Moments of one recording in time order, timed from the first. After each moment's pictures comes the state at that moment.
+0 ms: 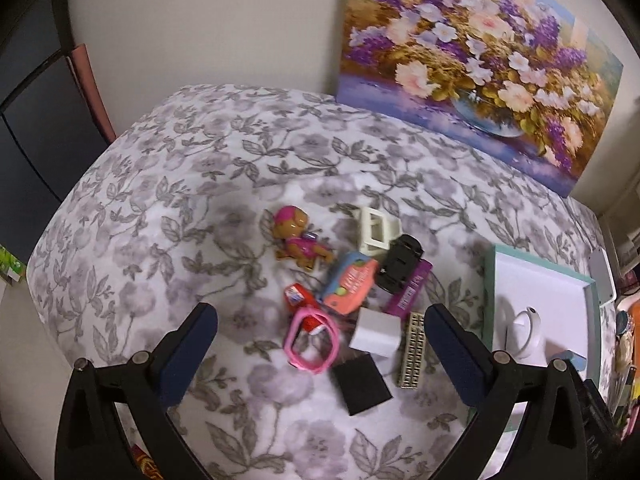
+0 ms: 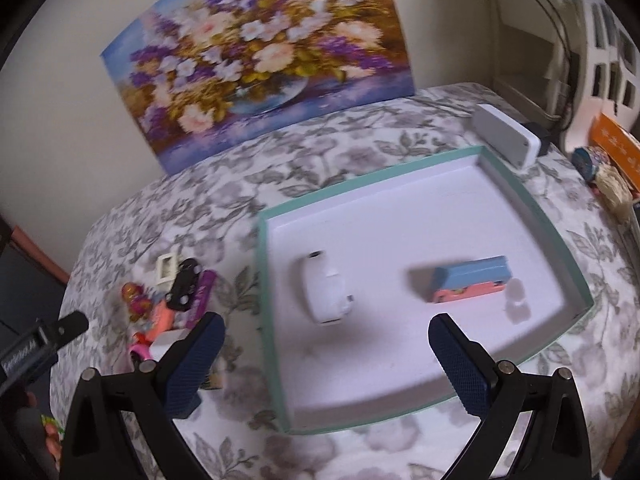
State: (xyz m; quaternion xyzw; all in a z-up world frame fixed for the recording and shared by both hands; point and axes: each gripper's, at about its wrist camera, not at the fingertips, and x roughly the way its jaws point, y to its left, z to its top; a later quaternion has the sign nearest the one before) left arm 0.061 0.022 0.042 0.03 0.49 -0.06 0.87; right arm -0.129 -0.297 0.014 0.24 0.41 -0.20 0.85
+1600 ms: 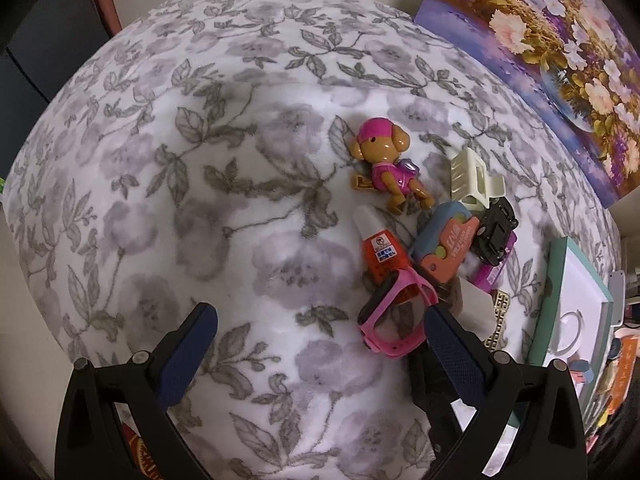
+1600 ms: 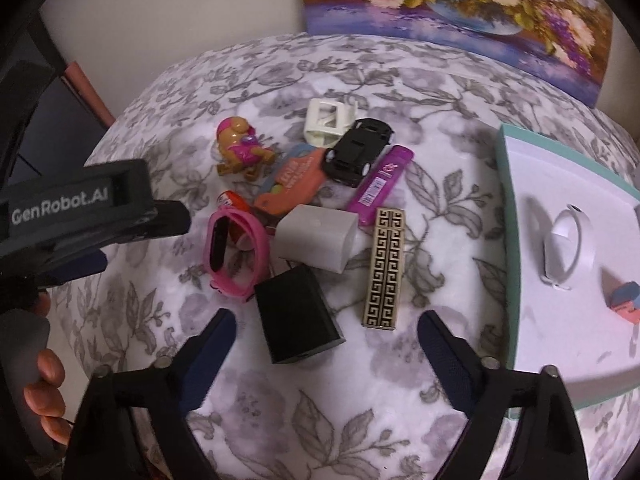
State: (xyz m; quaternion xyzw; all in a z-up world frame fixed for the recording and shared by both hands) left arm 0.106 0.088 -0.033 -0.05 0.63 -0.02 0.77; right arm -0.047 -0.137 -0.045 0.11 0.54 -0.02 0.83
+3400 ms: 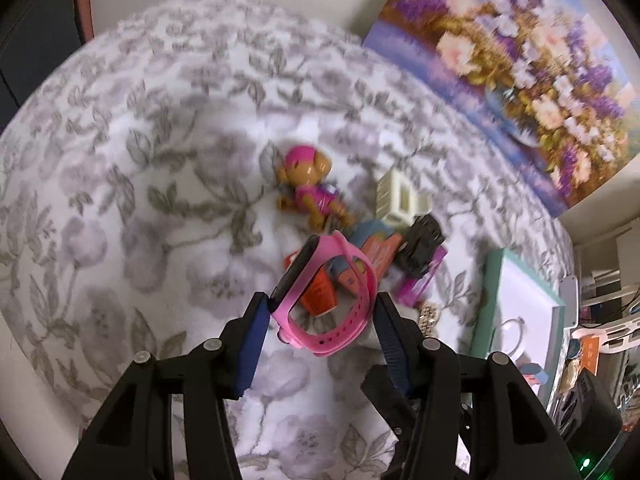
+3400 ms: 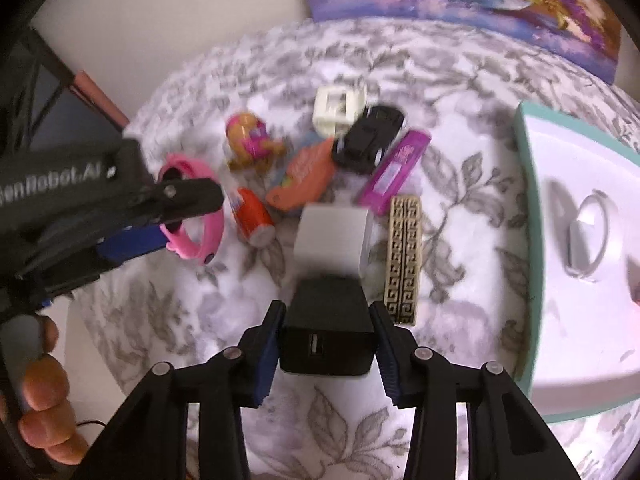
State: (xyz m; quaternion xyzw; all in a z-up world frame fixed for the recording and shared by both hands) left arm 0.100 0.064 -0.006 -0.10 0.59 -0.10 0.80; right arm -0.043 -0.162 -0.044 0.17 0.55 0.02 0.82
